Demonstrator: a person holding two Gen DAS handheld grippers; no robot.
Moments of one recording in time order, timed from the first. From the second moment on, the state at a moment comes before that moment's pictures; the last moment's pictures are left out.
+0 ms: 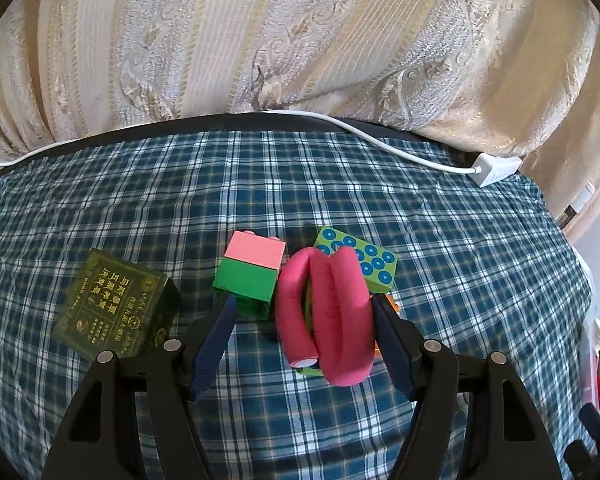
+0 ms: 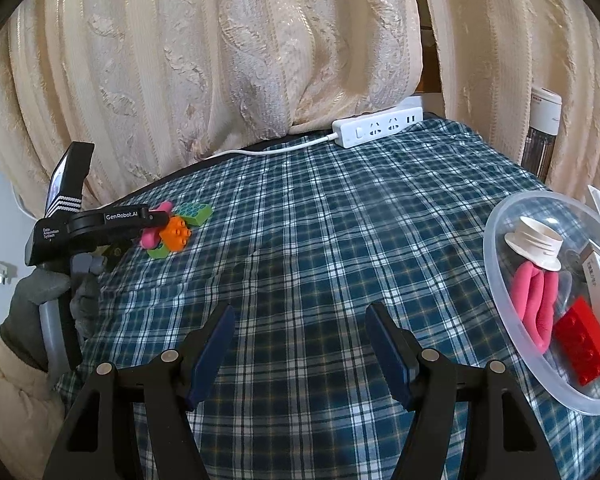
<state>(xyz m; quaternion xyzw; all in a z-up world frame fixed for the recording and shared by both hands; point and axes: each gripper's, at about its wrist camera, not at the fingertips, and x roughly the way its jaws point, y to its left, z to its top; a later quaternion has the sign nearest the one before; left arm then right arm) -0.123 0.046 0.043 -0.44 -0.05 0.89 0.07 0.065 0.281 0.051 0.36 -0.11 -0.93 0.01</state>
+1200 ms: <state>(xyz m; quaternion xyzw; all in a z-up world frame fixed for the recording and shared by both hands) -0.110 0.042 0.066 -0.41 -0.02 0.91 0.08 0.010 0.239 0.054 0.38 -0.09 -0.92 0.09</state>
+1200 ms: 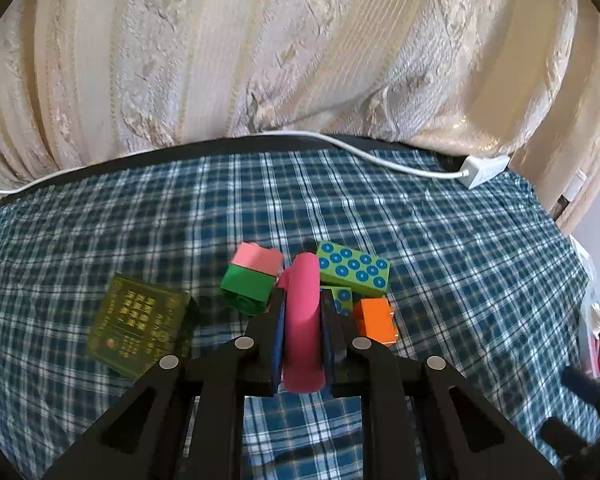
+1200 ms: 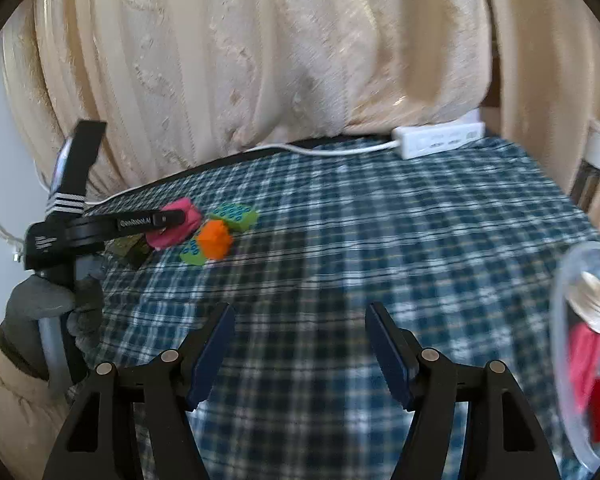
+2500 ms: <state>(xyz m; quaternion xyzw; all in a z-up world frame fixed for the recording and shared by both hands) -0.111 0.019 0.090 -0.40 -0.06 0.91 0.07 -0.100 0.179 0.019 0.43 -0.08 -0.88 0.17</state>
